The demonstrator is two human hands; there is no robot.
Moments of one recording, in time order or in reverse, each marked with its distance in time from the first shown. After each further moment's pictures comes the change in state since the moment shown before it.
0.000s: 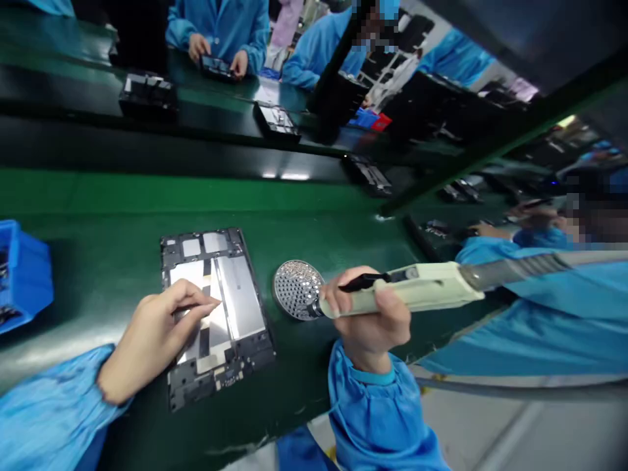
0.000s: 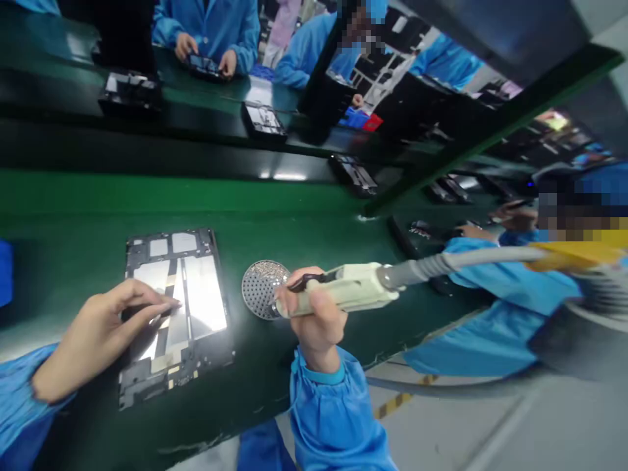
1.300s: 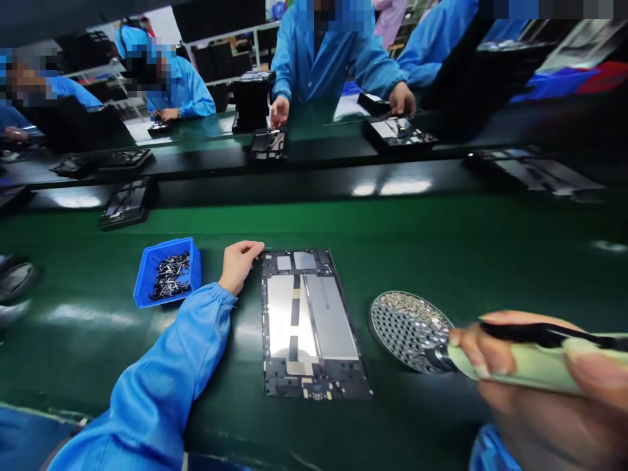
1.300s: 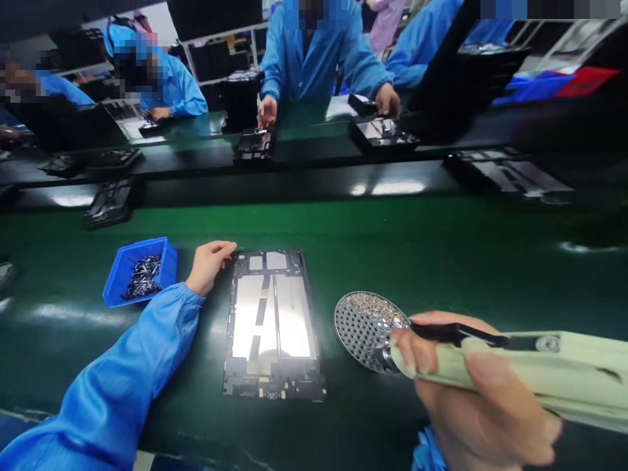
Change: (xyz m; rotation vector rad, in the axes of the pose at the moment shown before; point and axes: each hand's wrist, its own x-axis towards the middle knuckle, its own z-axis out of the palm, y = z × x) left_hand 0.077 -0.051 -0.045 -0.204 0.570 -0.405; right_hand -0.001 -0.012 0.012 -0.100 0.351 0.259
